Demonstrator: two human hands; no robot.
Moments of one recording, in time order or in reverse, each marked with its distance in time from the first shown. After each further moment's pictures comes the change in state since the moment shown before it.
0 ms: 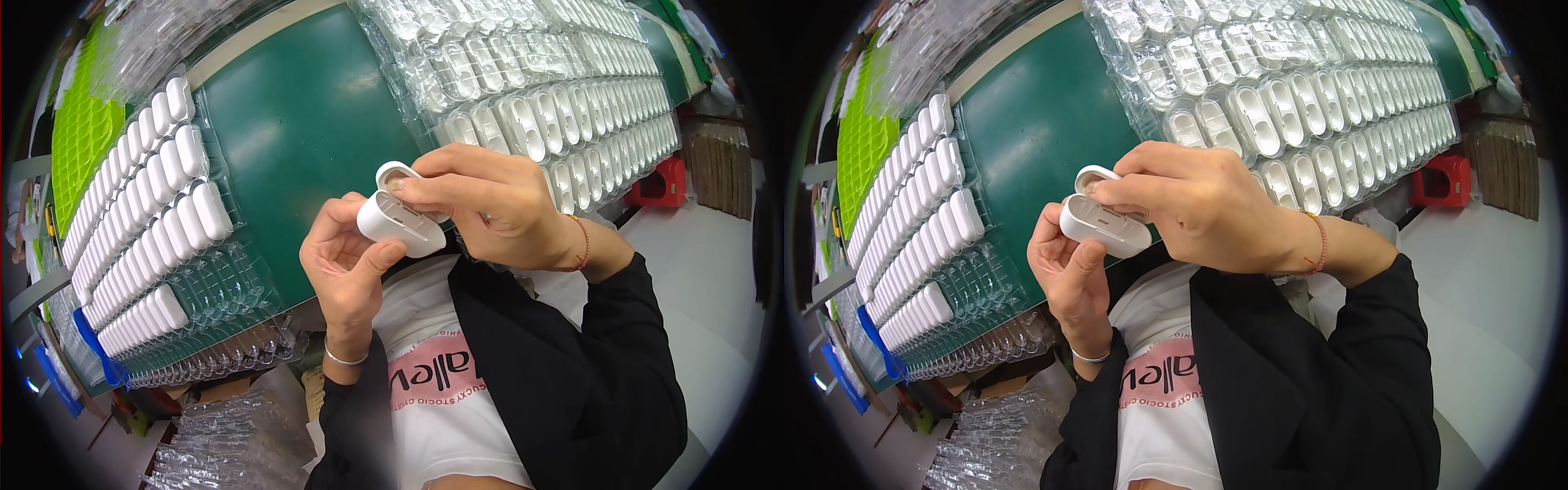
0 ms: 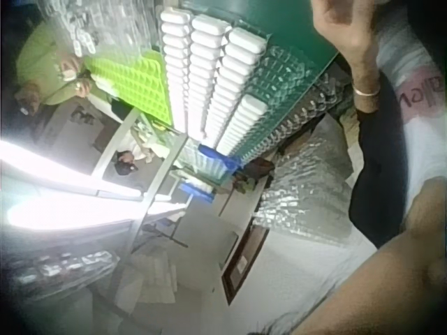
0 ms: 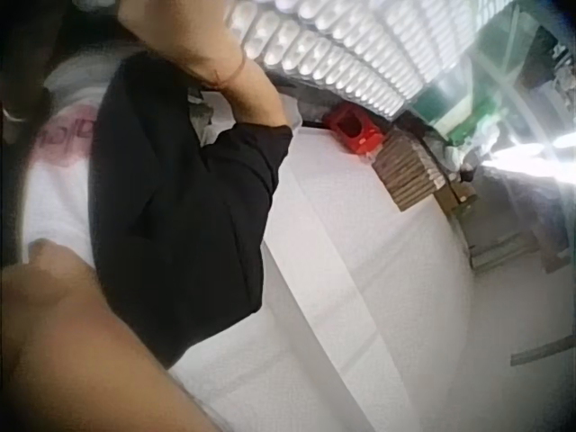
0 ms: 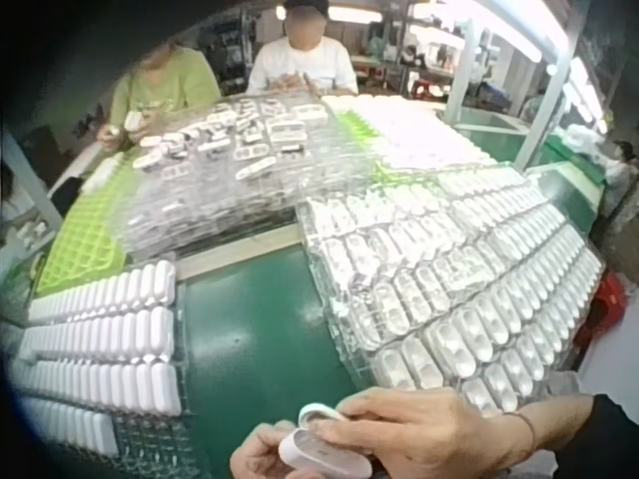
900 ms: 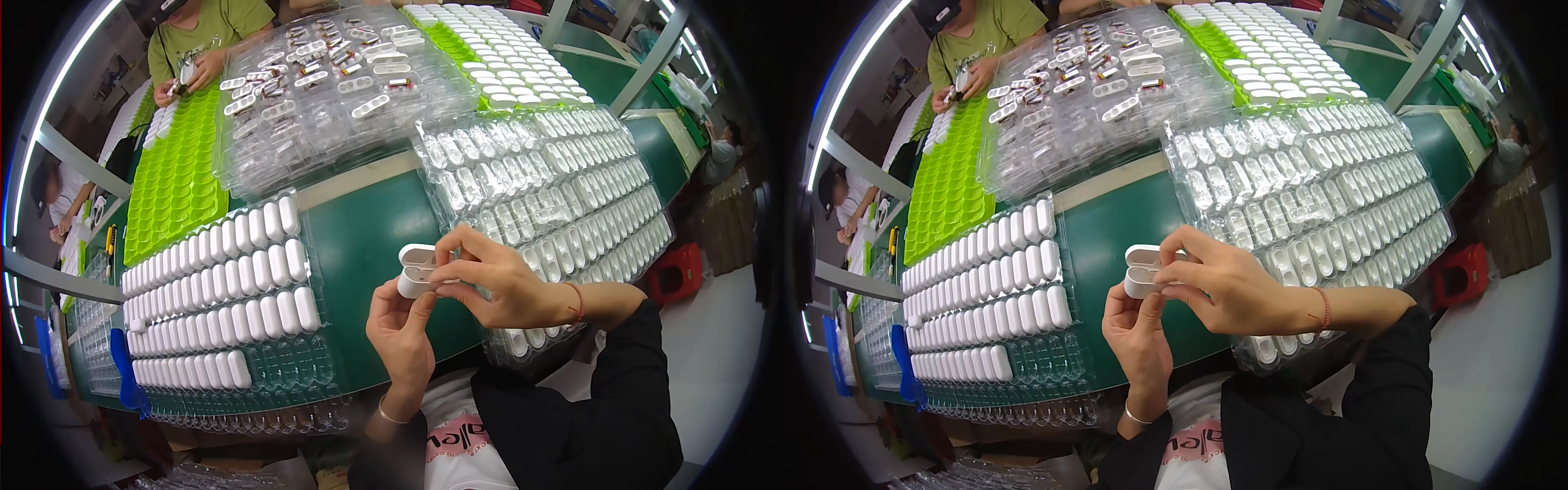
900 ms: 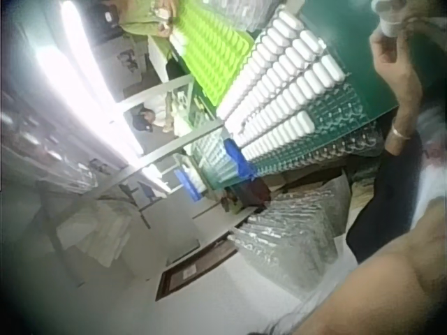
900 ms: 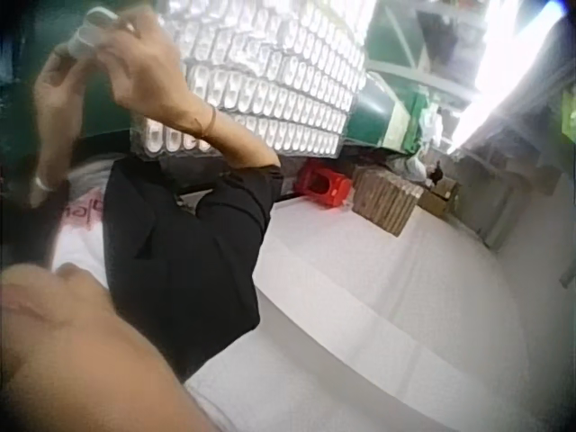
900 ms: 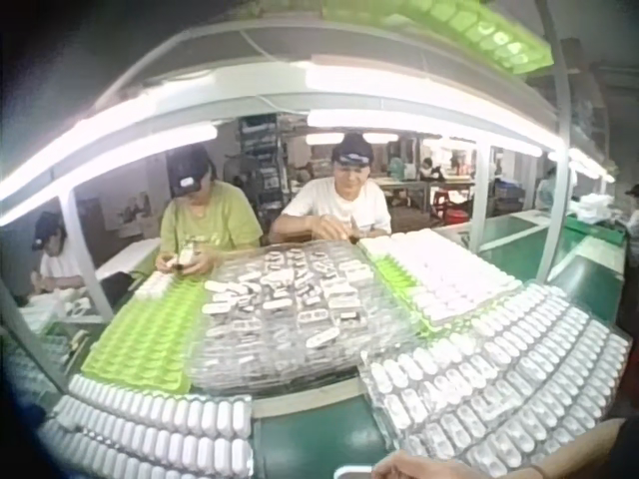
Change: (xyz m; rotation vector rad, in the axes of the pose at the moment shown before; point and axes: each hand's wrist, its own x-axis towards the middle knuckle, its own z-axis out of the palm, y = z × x) left_hand 0.039 0.011 0.031 0.002 0.217 0.222; right_hand 0.068 -0.016 -0.024 -0.034 -0.139 -0.107
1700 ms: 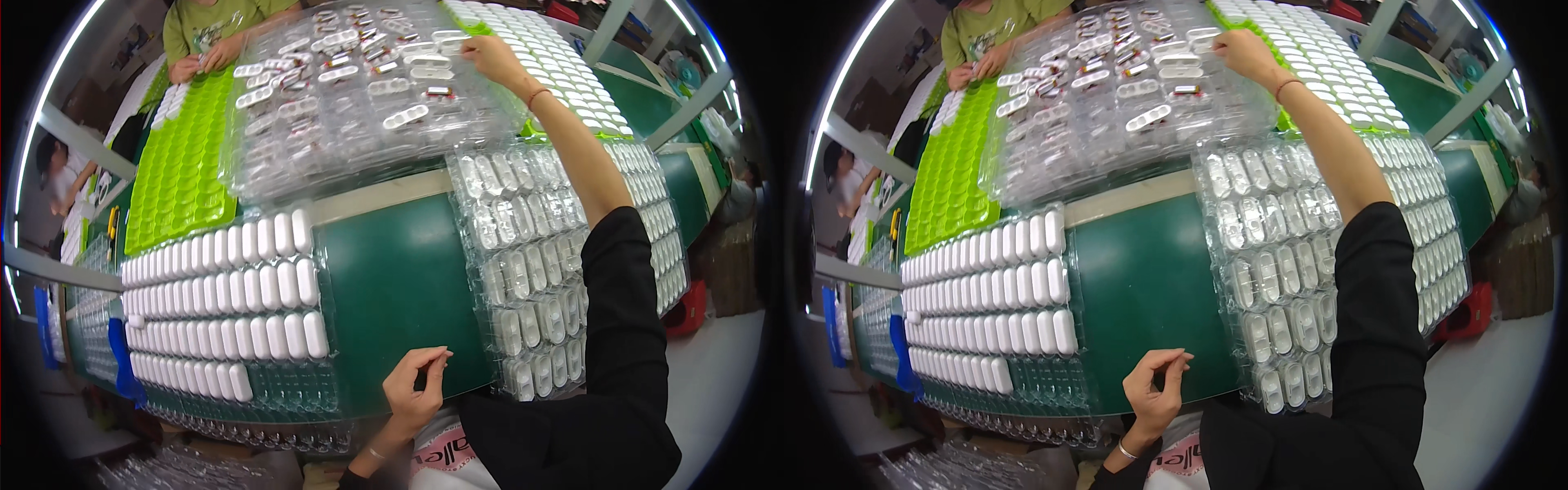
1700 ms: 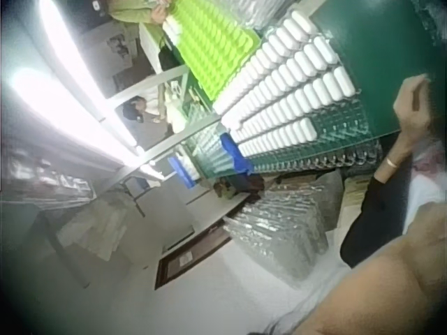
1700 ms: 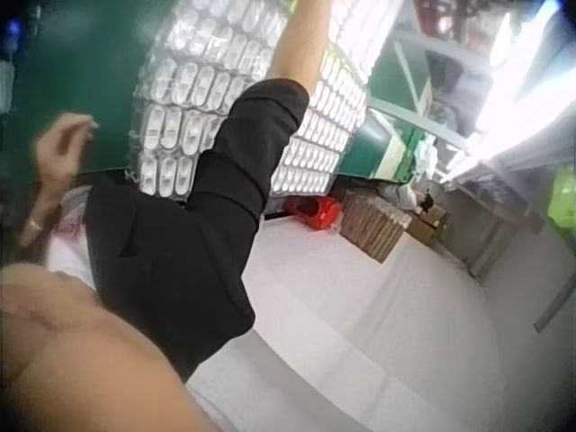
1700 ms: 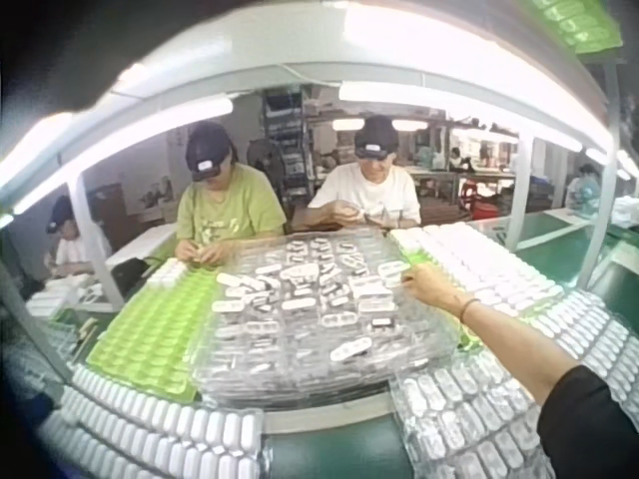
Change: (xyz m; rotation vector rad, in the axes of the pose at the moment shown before) left_hand -0.016 -0.008 -0.036 0.746 -0.114 0.130; right_hand 0.251 0.310 -0.115 -0.678 0.196 0.087
